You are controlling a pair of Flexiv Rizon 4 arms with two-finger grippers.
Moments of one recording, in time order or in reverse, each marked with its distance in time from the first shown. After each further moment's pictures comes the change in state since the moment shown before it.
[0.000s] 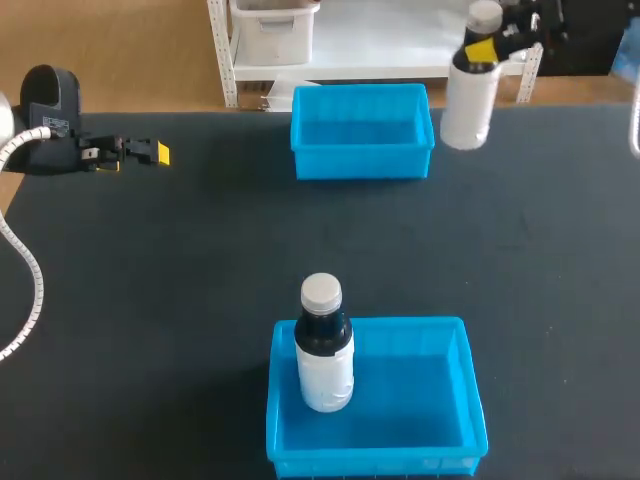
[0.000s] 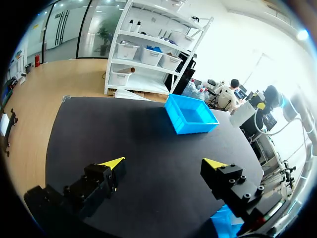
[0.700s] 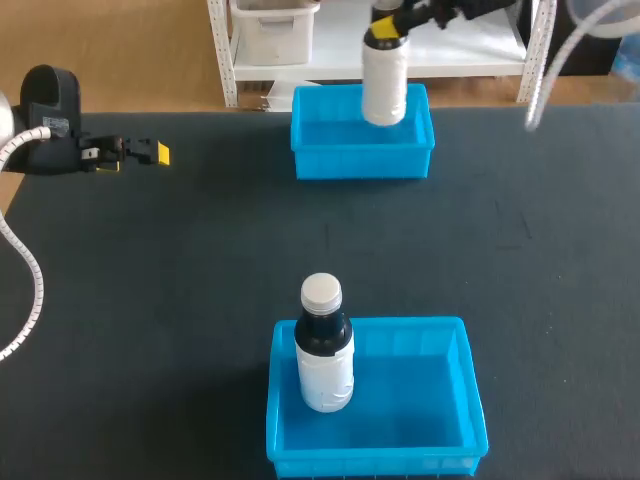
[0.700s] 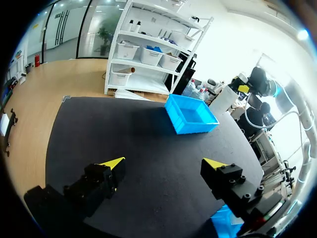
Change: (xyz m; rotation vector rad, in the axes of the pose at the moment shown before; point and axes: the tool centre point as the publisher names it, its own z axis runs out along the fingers) left arm 0.000 0.000 0.000 0.000 0.000 0.000; right arm -0.041 -0.047 0.110 0.030 0.015 0.046
